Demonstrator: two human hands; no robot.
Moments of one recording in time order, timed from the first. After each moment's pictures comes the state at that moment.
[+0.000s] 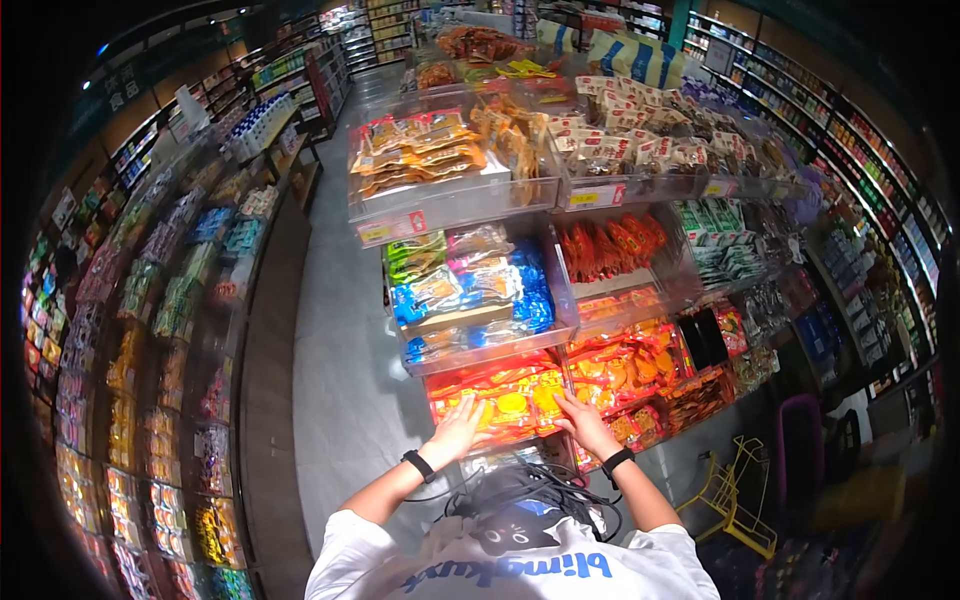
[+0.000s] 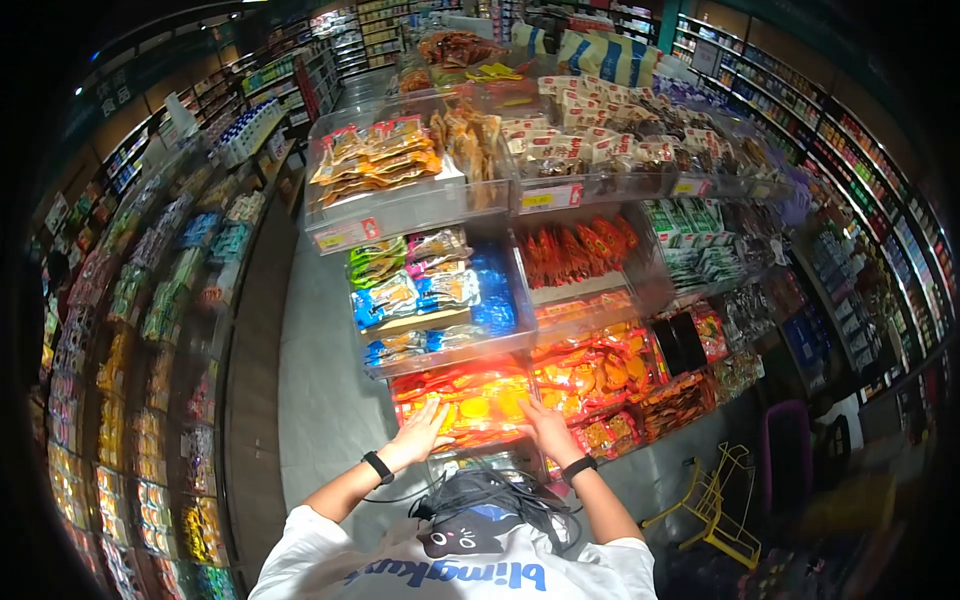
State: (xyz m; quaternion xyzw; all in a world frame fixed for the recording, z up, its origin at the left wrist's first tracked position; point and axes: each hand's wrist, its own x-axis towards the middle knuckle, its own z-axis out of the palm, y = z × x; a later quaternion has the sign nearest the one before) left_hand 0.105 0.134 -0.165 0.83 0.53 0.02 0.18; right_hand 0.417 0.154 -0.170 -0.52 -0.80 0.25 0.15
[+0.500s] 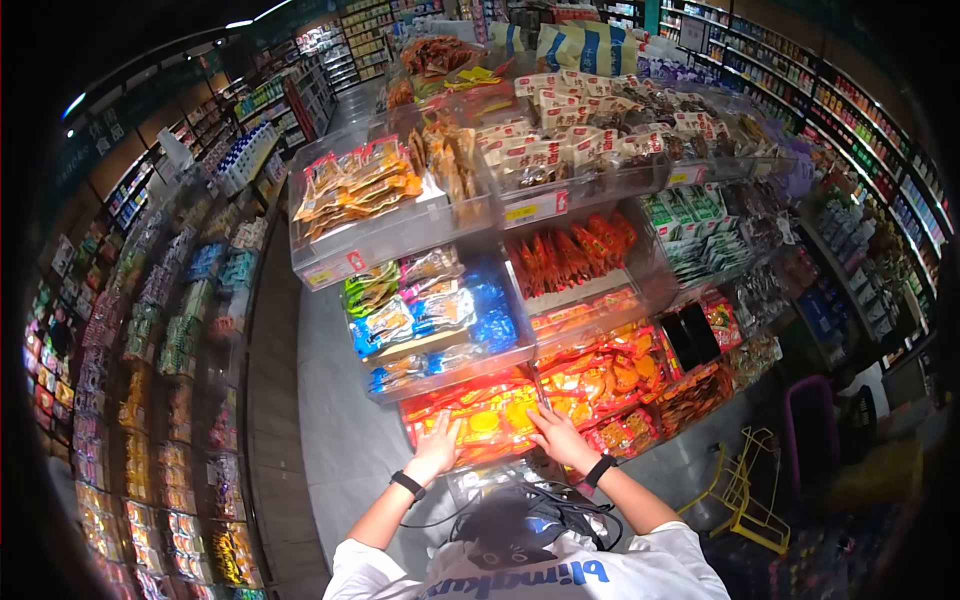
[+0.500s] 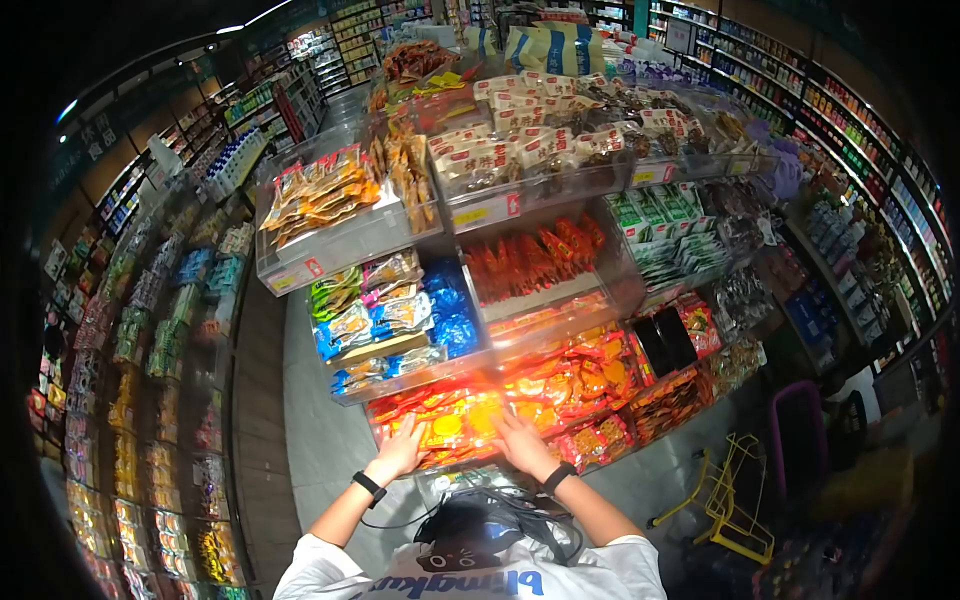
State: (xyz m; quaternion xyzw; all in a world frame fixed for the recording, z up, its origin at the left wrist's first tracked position) left_hand 0.132 0.146 -0.148 0.77 0.62 -0.11 0.15; right_hand 0.422 0.159 -0.166 -0.48 -0.83 0.23 0.18
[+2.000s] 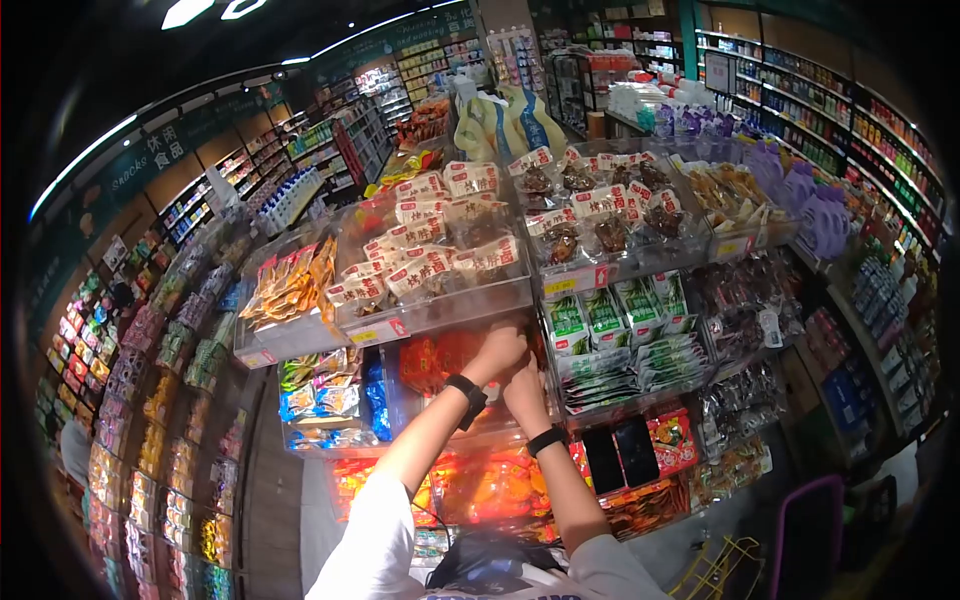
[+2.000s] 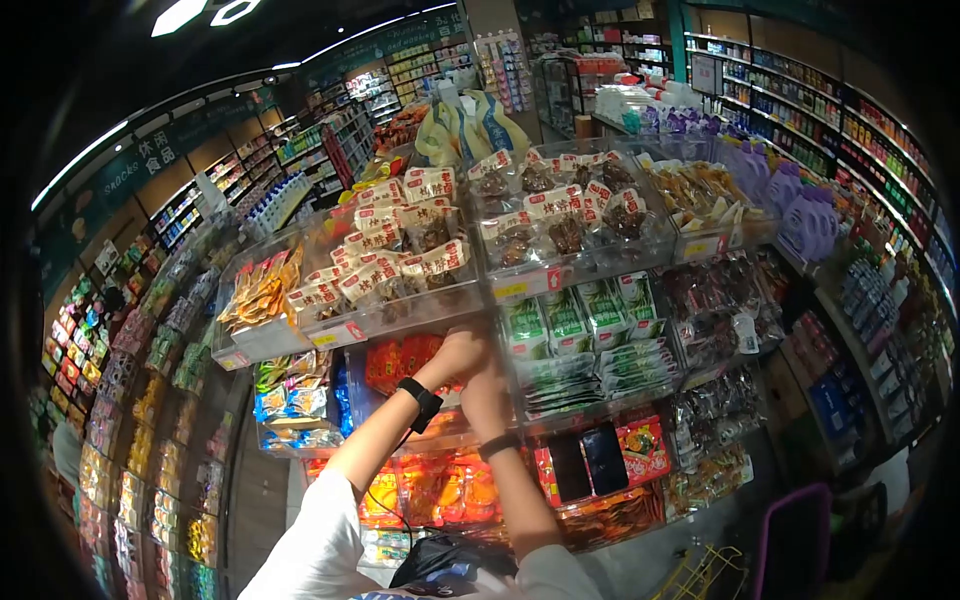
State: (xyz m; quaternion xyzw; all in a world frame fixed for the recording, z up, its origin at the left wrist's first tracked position) left_hand 0.499 0.497 0.001 0.76 0.59 0.24 0.11; right_hand 0.568 0.450 -0.102 -0.56 -0.65 0.28 0.43
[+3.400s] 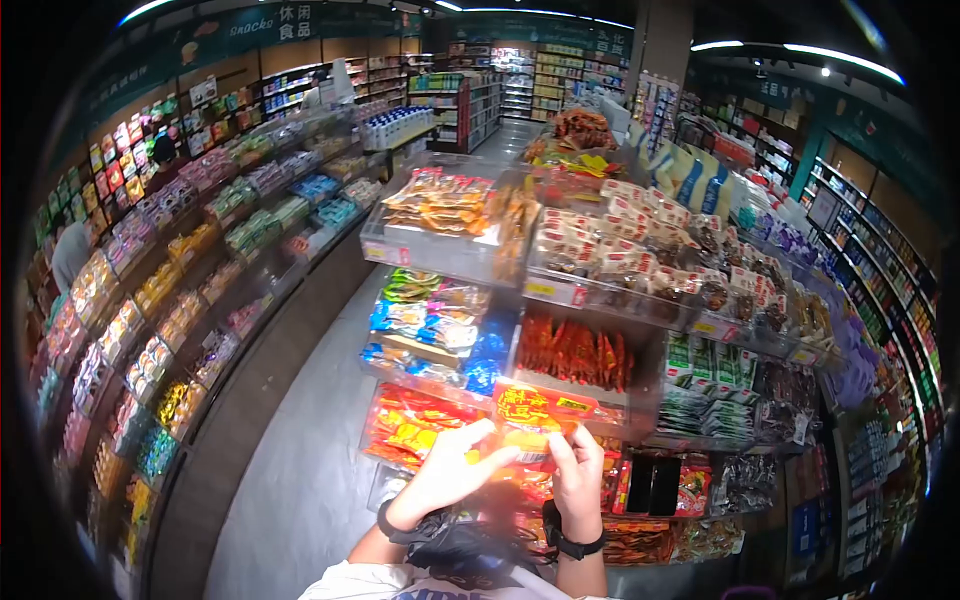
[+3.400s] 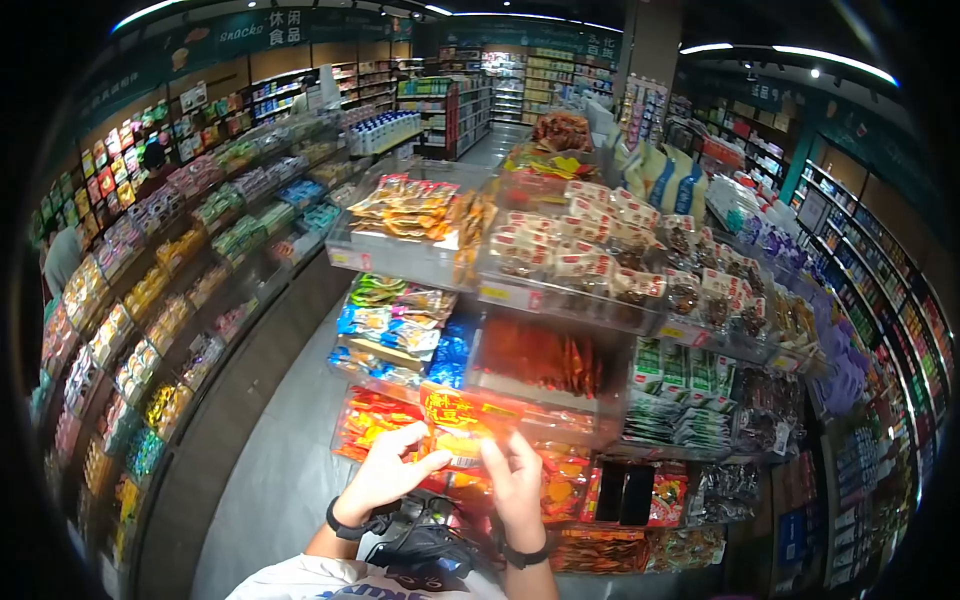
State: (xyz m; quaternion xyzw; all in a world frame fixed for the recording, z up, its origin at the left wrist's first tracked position) left_hand 0.373 0.117 0.120 0.56 0.60 0.52 0.23; right_hand 0.522 0.190 0.097 -0.21 -0.54 0.64 0.51
